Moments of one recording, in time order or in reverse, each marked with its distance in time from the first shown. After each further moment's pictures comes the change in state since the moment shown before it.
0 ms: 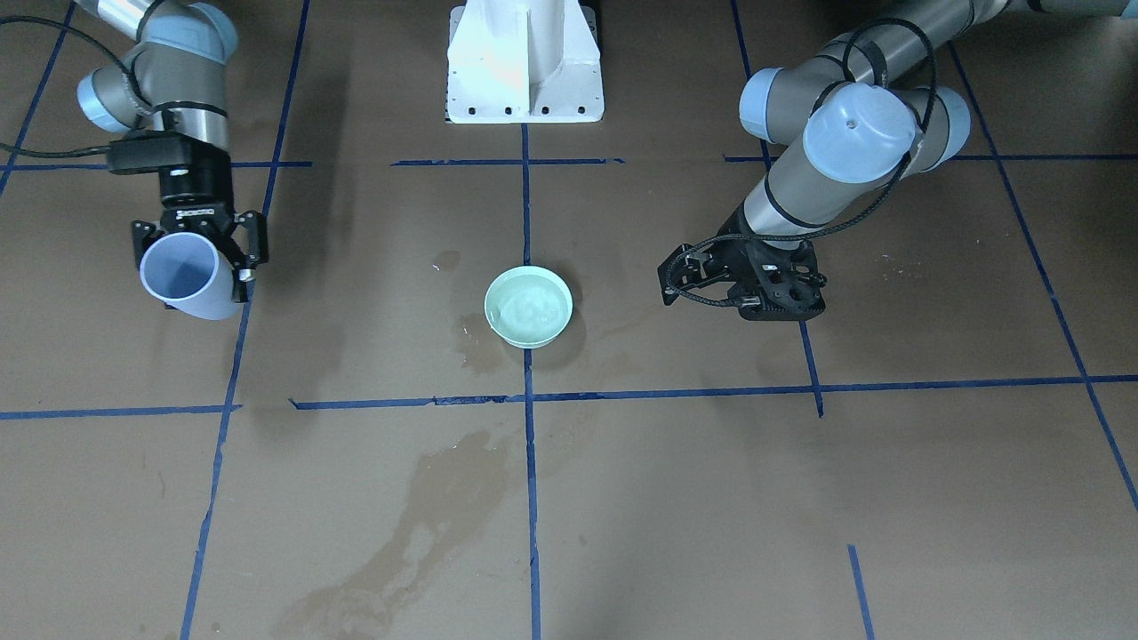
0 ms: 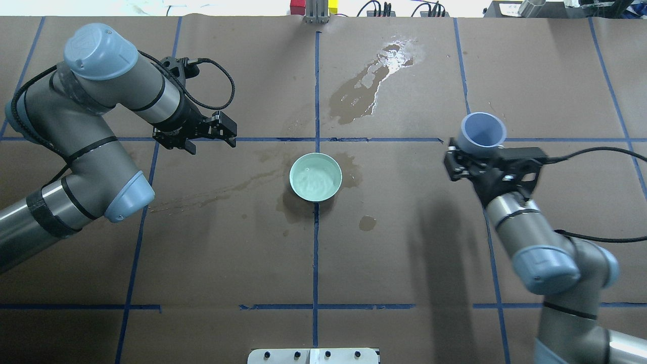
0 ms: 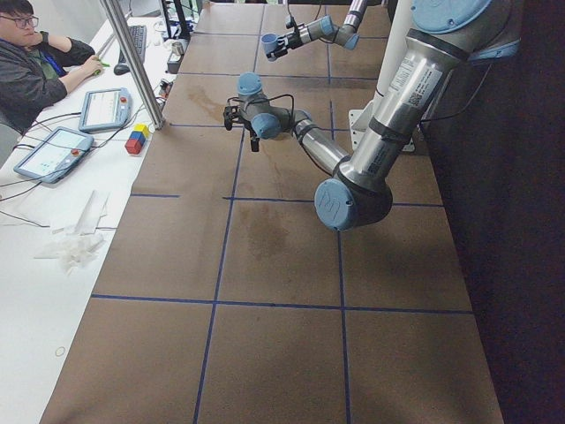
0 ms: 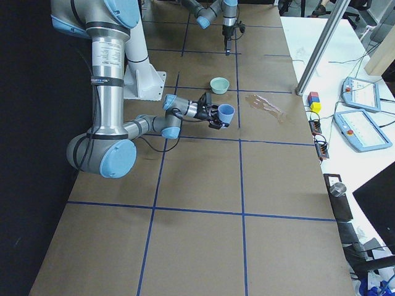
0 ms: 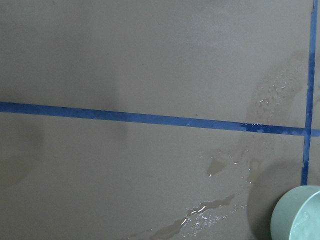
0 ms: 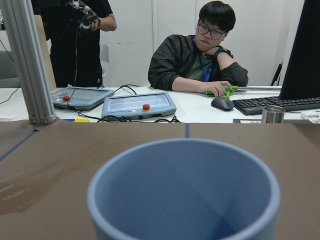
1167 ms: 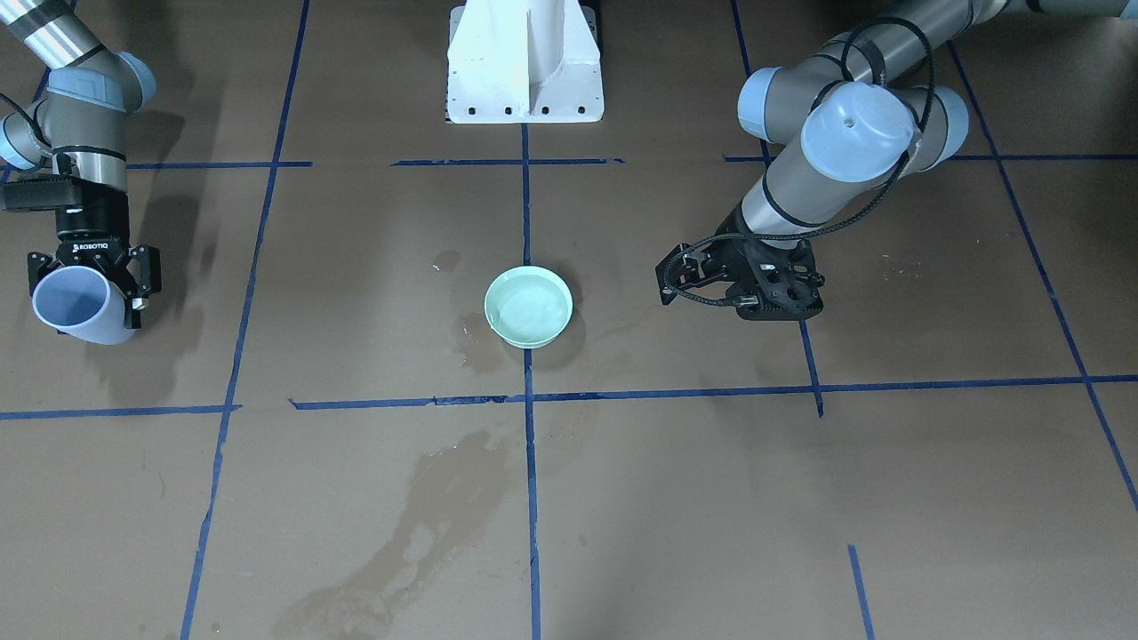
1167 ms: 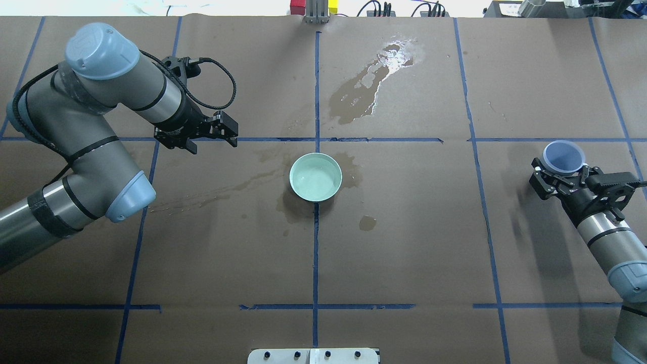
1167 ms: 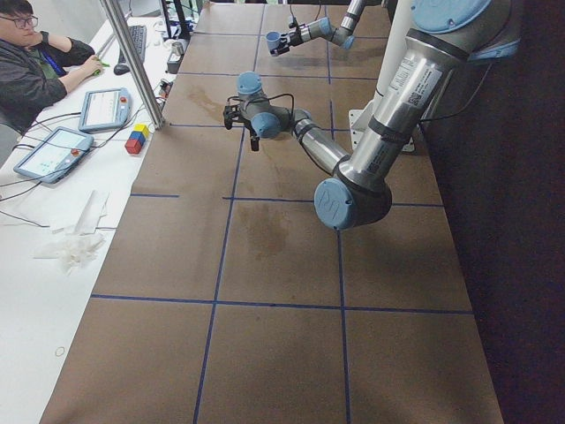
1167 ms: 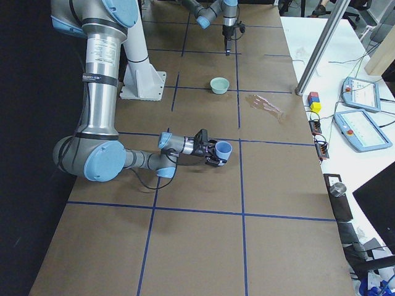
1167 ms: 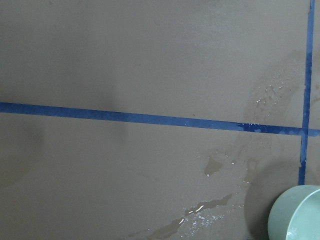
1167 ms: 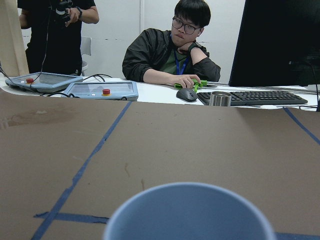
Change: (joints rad) left arm 0.000 -0.004 0.000 0.000 0.000 -0.002; right arm 0.030 -0.064 -0.286 0.353 0.002 -0.072
